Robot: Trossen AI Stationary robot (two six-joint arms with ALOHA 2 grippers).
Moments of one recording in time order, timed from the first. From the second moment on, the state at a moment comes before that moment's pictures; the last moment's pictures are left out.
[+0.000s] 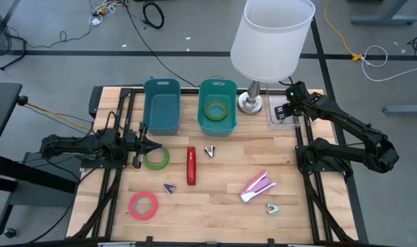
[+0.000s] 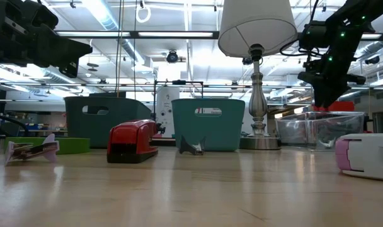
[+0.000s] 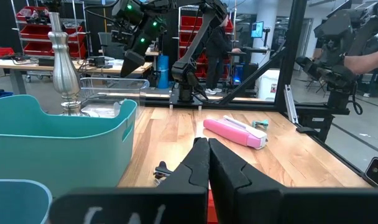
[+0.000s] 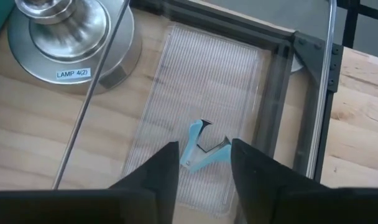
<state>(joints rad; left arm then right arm) -0.02 0.01 0.01 0.04 -0.02 -0.06 -0.89 0.95 0.72 -0.85 0.24 0.30</state>
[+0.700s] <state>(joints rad) -0.02 0.01 0.01 0.04 -0.02 -0.06 -0.89 0.75 0.72 -0.80 0.07 0.27</state>
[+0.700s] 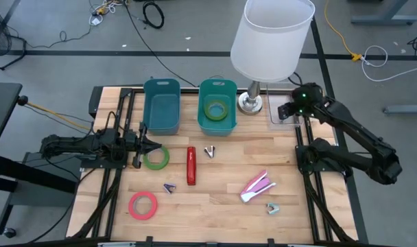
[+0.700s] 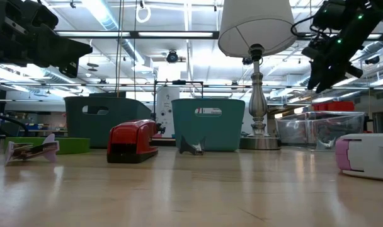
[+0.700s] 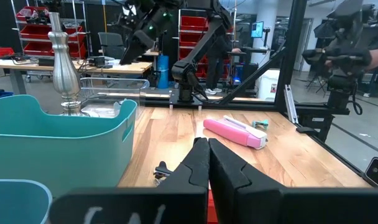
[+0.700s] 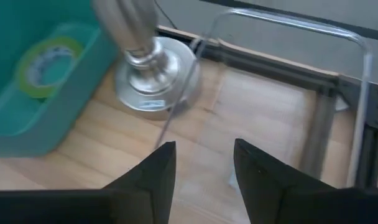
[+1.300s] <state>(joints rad) -0.02 0.01 0.01 0.04 -0.02 -0.06 -0.78 0.64 0.72 -0.73 -0.16 0.25</state>
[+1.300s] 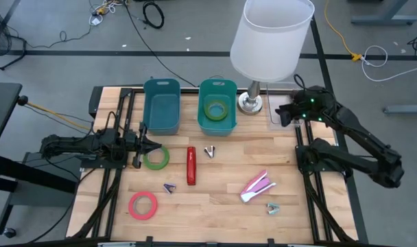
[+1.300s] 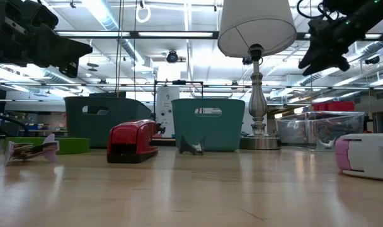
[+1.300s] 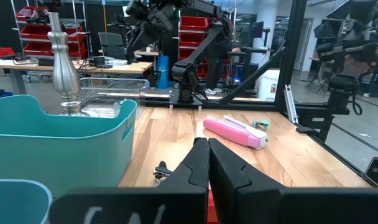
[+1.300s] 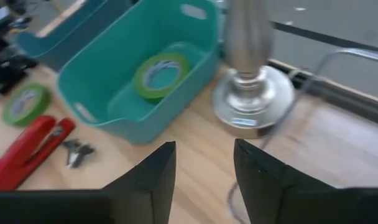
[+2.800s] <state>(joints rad) -0.02 0.01 0.01 0.04 -0.02 -0.06 0.04 0.70 0.72 -0.62 -0.20 0.27</state>
